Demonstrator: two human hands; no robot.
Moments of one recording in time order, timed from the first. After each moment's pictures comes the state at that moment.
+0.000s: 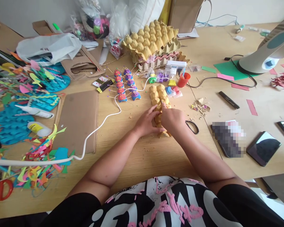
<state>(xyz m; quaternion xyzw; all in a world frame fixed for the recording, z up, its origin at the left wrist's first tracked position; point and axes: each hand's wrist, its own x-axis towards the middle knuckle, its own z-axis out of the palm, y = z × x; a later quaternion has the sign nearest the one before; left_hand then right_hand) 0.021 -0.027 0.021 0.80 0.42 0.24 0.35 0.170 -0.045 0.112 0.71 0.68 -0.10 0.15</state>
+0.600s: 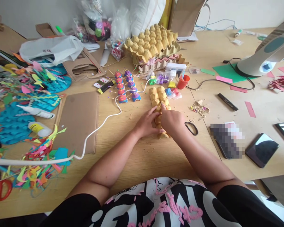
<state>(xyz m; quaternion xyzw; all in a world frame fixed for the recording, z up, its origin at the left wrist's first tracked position) 0.021 -0.028 0.022 0.81 0.42 0.22 0.35 0.172 -0.043 0.112 0.71 0.68 -0.10 0.15</state>
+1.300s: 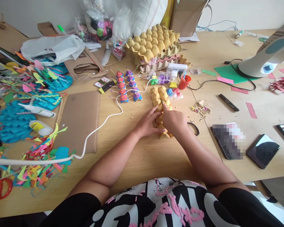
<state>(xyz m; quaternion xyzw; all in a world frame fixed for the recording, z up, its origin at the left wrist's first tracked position) 0.021 -0.027 0.020 0.81 0.42 0.23 0.33 0.179 -0.042 0.112 0.71 0.68 -0.10 0.13</state>
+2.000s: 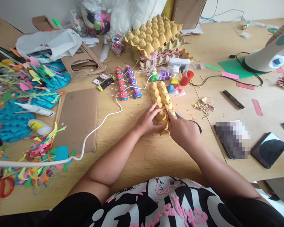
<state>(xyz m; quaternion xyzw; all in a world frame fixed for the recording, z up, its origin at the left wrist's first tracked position) 0.020 -0.027 0.023 0.80 0.44 0.22 0.33 0.197 -0.094 0.112 0.67 0.72 -0.06 0.16</state>
